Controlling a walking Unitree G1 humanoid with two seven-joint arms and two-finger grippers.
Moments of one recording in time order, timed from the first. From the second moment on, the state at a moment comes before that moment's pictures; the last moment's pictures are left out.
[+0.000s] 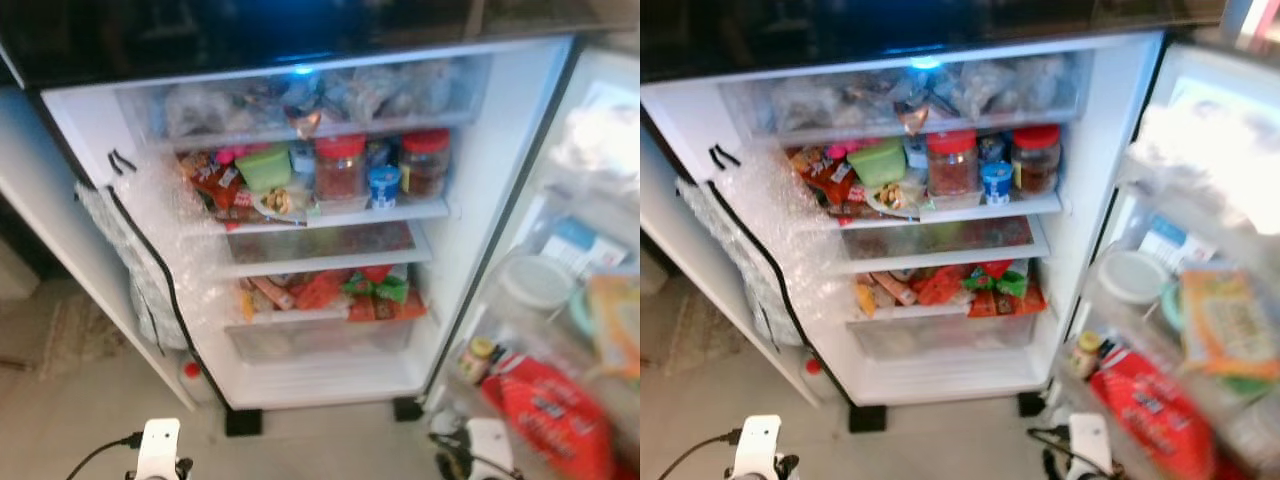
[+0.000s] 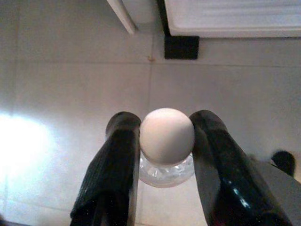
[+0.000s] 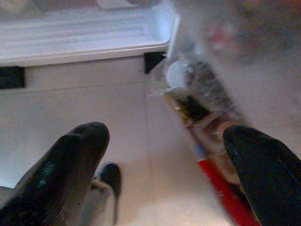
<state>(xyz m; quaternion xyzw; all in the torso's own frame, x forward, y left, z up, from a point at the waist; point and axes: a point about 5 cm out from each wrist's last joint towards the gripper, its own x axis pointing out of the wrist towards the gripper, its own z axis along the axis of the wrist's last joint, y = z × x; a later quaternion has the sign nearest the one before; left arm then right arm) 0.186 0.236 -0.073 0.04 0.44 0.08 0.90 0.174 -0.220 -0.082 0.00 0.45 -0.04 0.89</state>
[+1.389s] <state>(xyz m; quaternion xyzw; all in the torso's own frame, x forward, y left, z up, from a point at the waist) 0.262 0.190 0.019 0.06 0.04 -0.01 1.00 0.174 -0.209 -0.084 0.00 0.46 -0.01 0.89</state>
